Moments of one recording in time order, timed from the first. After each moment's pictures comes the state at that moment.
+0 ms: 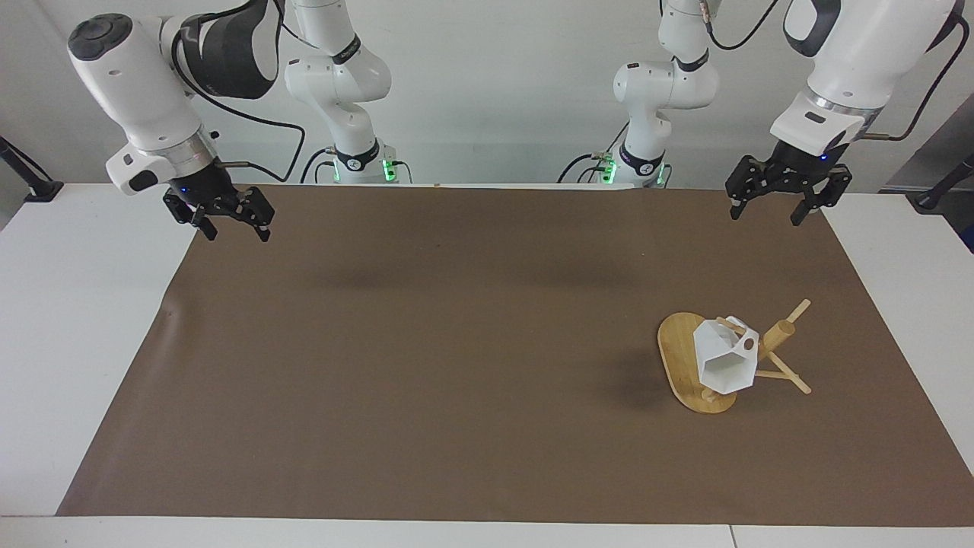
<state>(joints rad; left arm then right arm) -0.10 -0.04 0.02 -1.61 -0.01 1.65 0.10 0.05 -0.04 -0.17 -1.80 0.04 1.78 -0.06</state>
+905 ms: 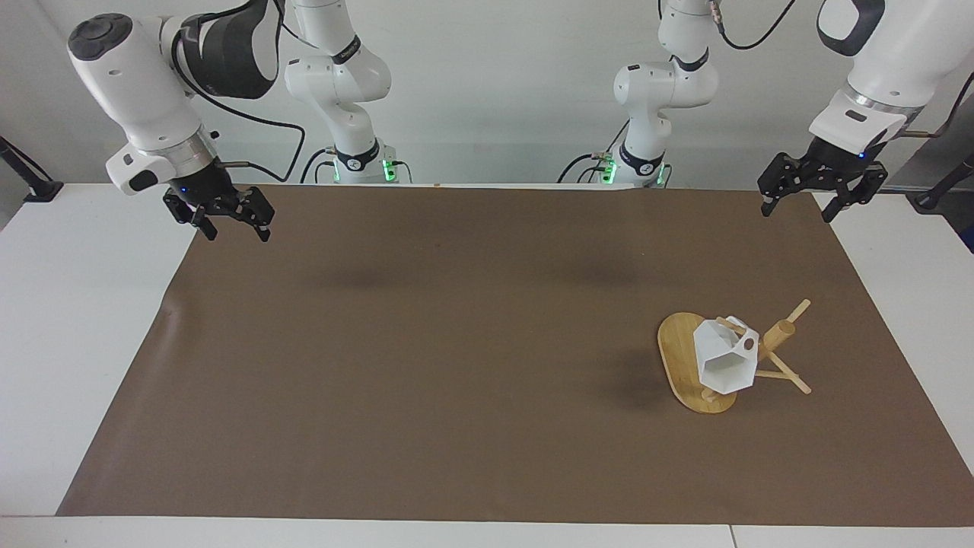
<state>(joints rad) -0.03 -0.04 0.02 -1.60 -0.01 1.63 0.19 0.05 -0.04 -0.17 -1.80 0.04 1.78 -0.06</state>
